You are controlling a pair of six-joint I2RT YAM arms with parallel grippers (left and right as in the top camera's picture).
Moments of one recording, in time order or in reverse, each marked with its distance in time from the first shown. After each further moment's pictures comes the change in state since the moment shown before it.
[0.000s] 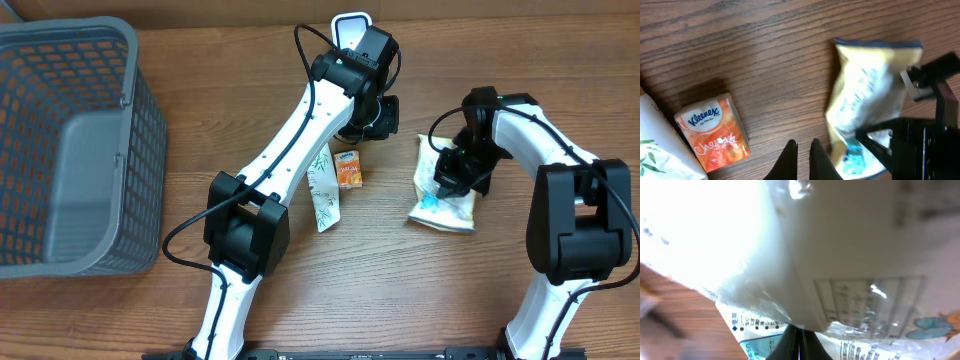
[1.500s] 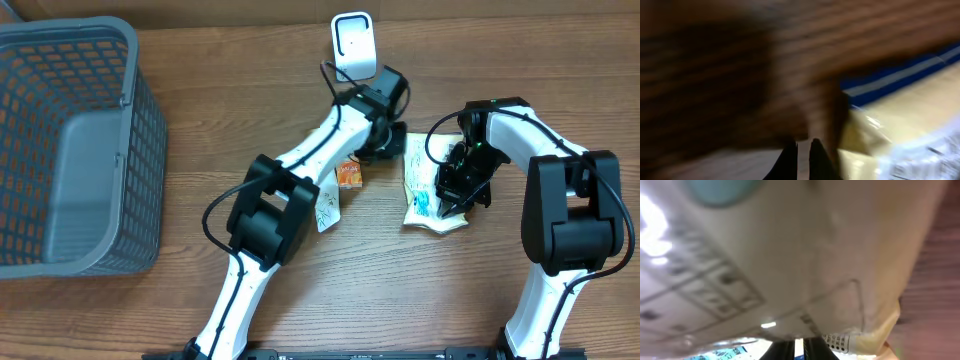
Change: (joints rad) left arm -0.024 0.146 -0.189 0.339 0.005 -0.056; right arm 0.000 0.053 -0.005 -0.186 0.041 -0.105
